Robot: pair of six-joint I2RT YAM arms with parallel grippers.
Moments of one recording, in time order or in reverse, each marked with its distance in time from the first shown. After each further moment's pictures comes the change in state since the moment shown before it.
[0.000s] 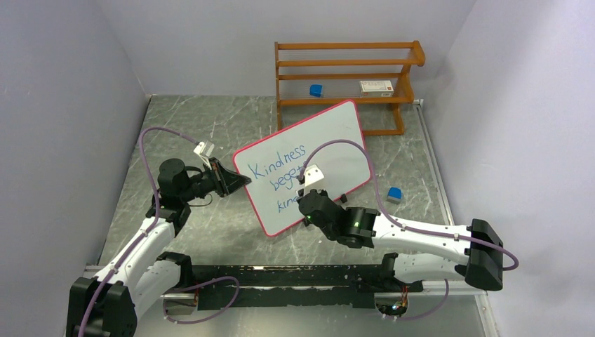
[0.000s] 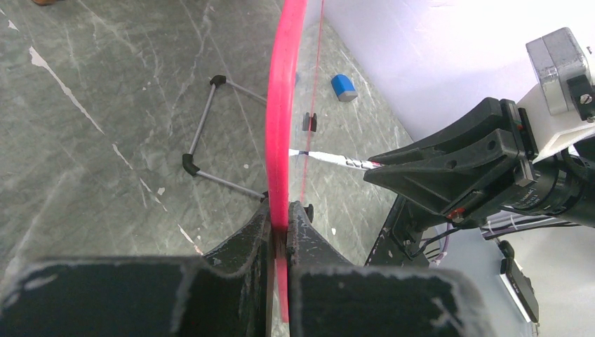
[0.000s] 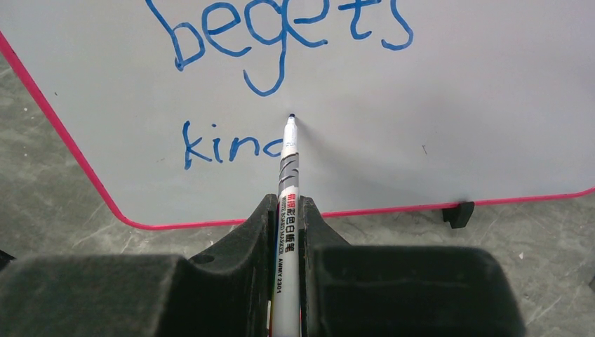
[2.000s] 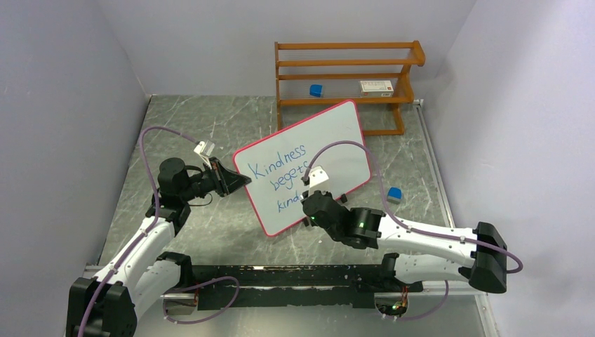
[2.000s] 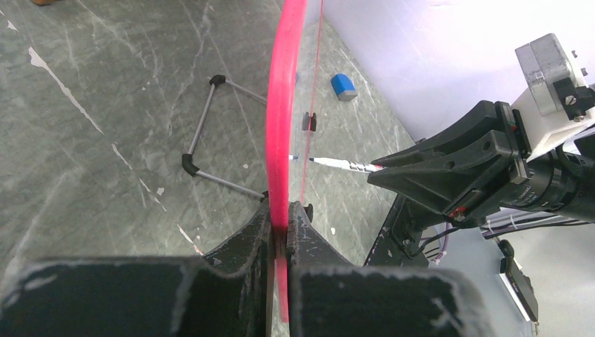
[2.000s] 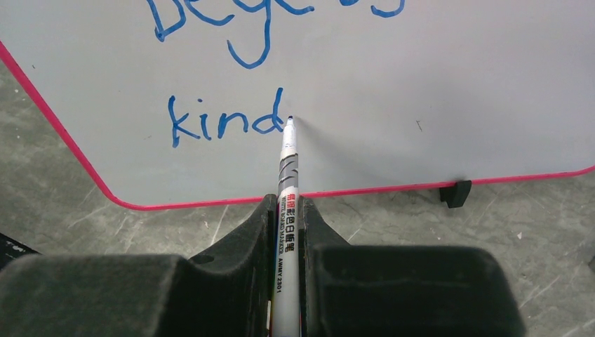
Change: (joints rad) left arm 0.000 0.000 0.011 -0.018 -0.001 0.005; right arm -0.006 -0.049 -0.012 -0.078 -0.026 0.037
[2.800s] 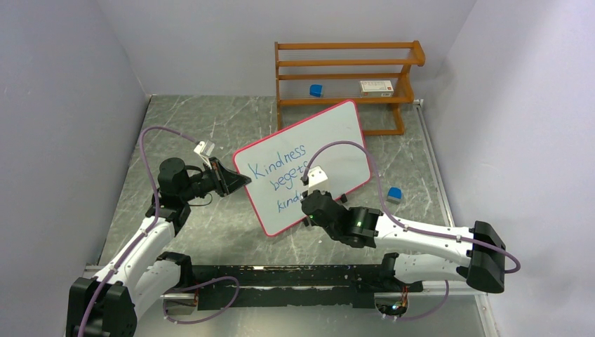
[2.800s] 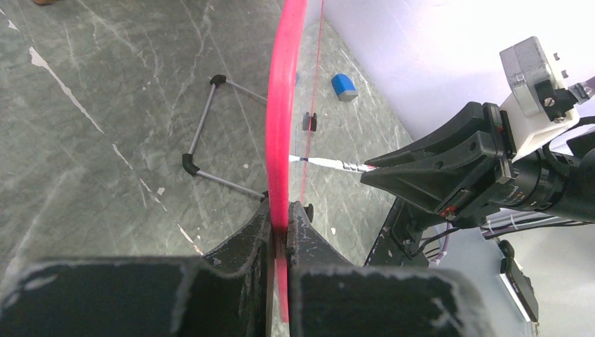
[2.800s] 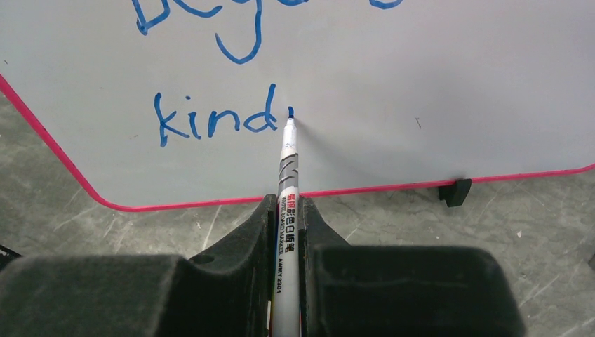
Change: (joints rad) left arm 0.000 0.000 0.000 0.000 -0.001 0.000; right arm -0.018 0.027 -0.010 0.020 -0.008 -0.006
